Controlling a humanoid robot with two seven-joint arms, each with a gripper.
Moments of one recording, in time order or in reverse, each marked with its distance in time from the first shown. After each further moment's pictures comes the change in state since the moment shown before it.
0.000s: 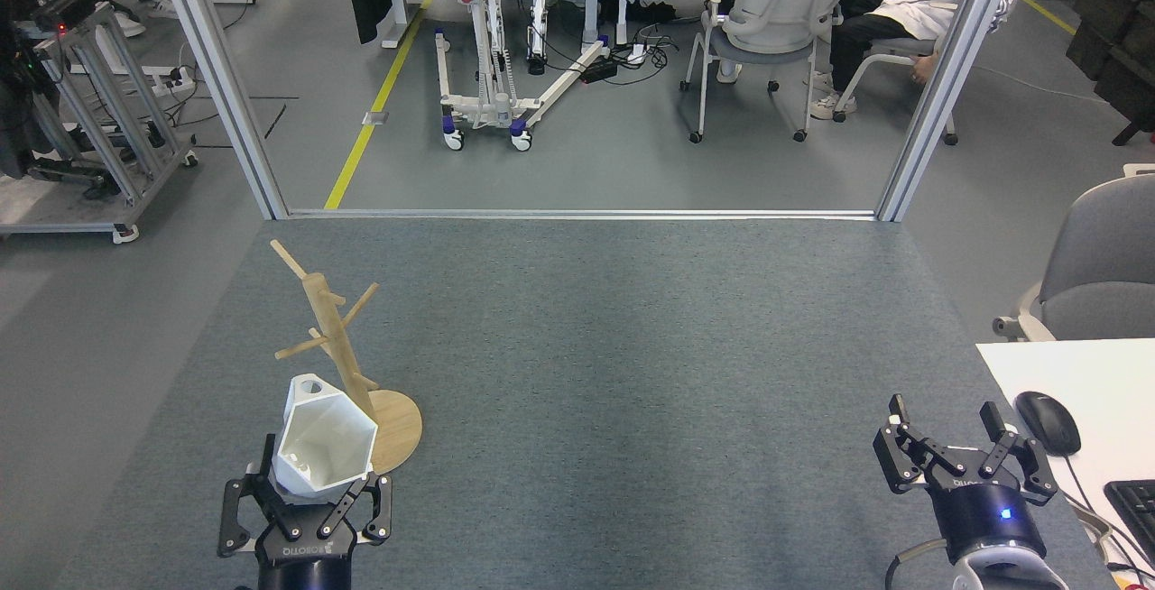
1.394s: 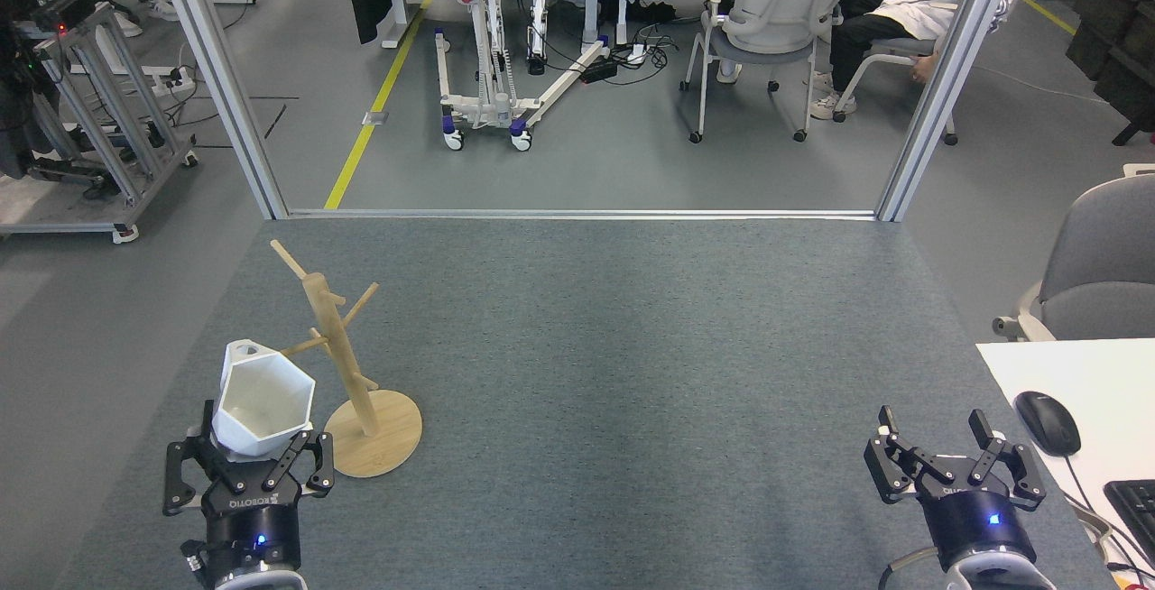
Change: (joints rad) left arm -0.128 0.066 0.074 0.133 0.070 0.017 -0.037; right arm 0.001 0.002 0.015 0.027 0.033 -0.013 0.008
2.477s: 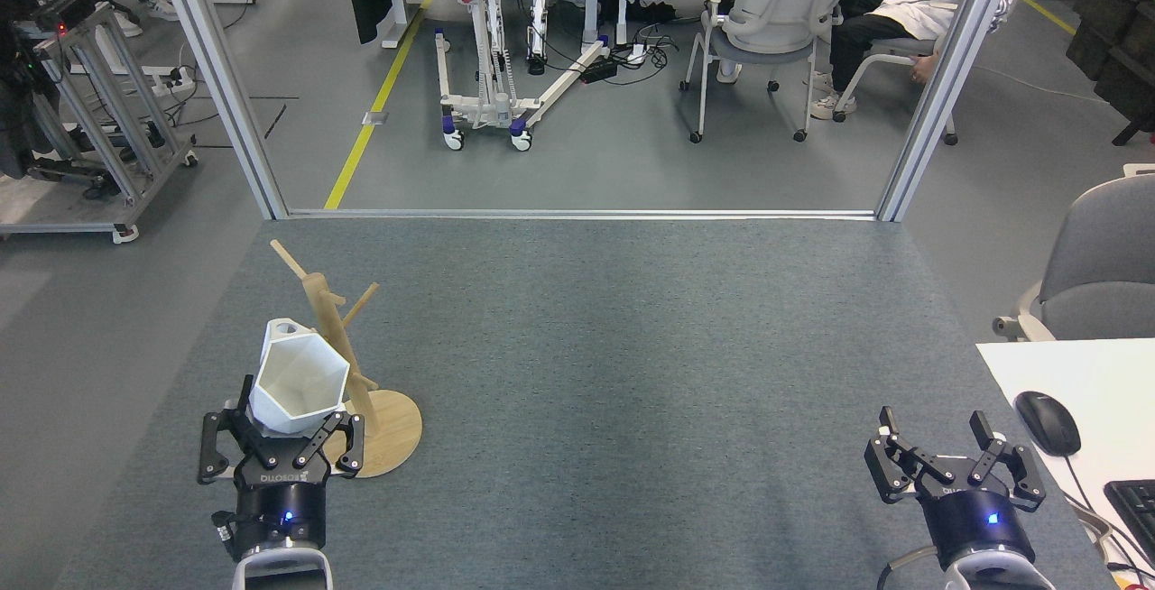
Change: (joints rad) left arm -0.059 -0.010 -0.048 0.027 -0.006 -0.053 0.003; right arm -0.004 0.007 -0.005 0.007 0.013 0.005 0.007
